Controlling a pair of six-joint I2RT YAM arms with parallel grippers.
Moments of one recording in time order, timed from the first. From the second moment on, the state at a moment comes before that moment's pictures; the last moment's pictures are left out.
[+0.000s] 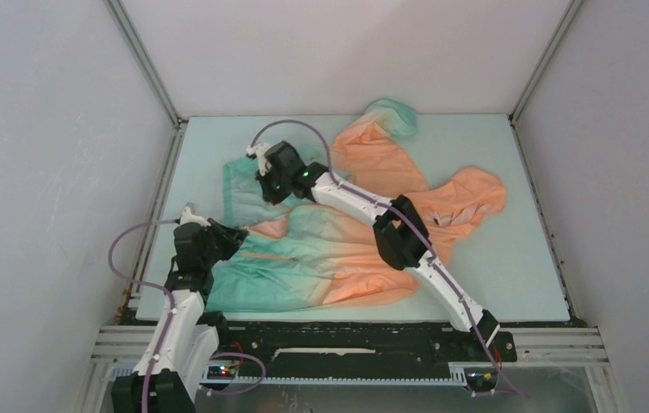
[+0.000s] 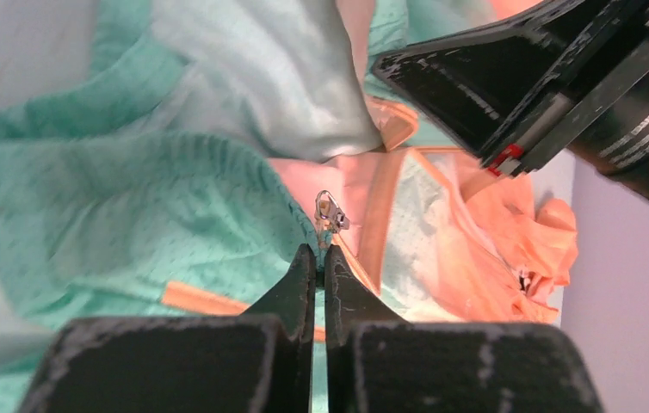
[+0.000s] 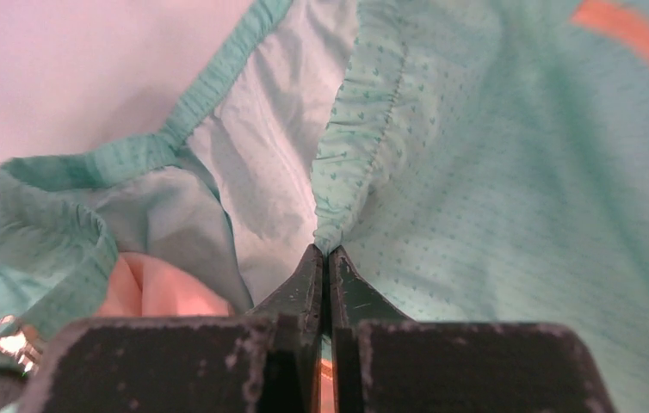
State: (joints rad) left arm 0.10 0.73 0.27 -0.09 0.25 -0.80; right arm 0.89 2.59 2.35 -0.46 -0.14 0.13
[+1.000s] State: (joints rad) left arm 0.10 0.84 0.14 0.64 0.59 -0.88; right arm 0.73 2.33 1.52 1.00 -0.82 0.77
